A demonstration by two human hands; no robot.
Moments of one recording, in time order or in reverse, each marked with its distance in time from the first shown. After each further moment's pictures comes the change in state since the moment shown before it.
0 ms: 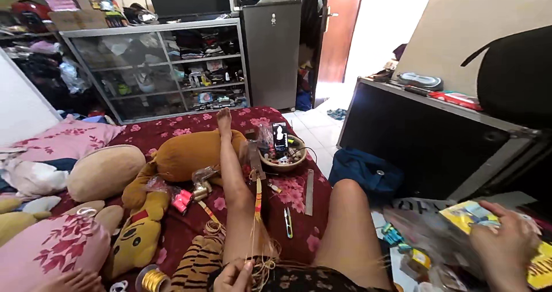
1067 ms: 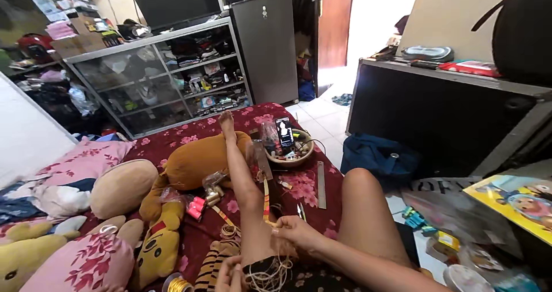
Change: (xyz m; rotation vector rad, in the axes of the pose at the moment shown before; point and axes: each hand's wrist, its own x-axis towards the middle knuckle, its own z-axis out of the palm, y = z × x) left_hand 0.014 -0.012 -0.038 0.345 0.103 0.018; right_hand -0.161 -0.229 0.195 0.698 -1.491 0.282
